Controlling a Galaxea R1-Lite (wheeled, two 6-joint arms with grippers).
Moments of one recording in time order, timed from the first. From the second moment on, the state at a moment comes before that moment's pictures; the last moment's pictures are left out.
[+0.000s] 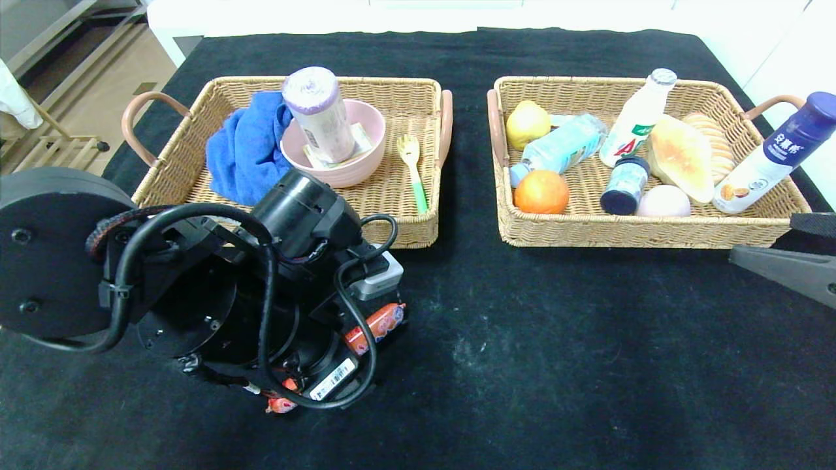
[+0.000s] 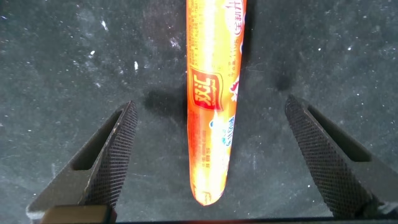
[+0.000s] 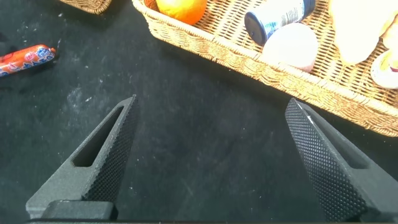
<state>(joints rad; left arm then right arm) -0.67 1.68 -1.31 0.61 0.26 0.26 0.19 1.11 -0.93 0.05 0.24 -0.11</state>
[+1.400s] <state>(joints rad) -0.69 1.68 -1.27 0.61 0.30 0.25 0.19 1.11 -0.93 0.05 0.24 -0.11</state>
